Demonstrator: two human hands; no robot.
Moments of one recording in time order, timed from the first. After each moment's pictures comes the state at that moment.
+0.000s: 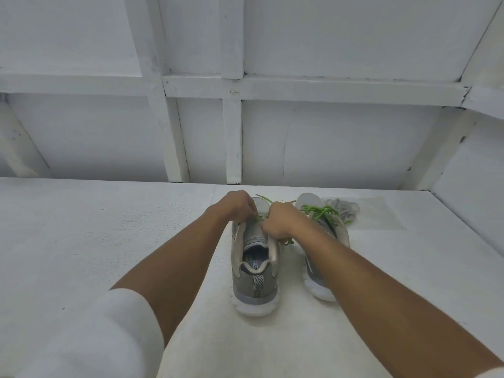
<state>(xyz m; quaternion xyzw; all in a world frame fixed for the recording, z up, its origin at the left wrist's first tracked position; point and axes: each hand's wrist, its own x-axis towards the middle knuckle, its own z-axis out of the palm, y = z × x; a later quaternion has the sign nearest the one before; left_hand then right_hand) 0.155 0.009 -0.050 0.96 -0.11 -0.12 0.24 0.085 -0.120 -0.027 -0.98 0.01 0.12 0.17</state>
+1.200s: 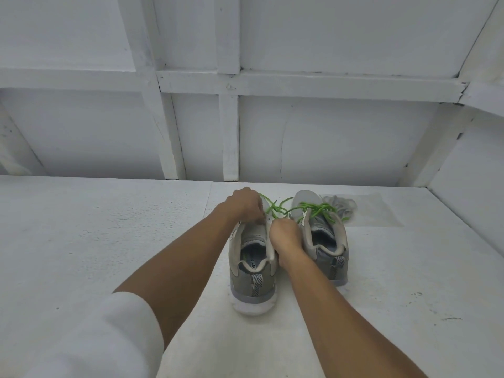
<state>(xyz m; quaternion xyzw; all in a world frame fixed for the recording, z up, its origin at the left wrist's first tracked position) 0.157 -0.015 -0.056 0.97 -0.17 -0.09 0.14 0.061 -0.110 -0.067 -0.81 0.24 0.01 0.54</state>
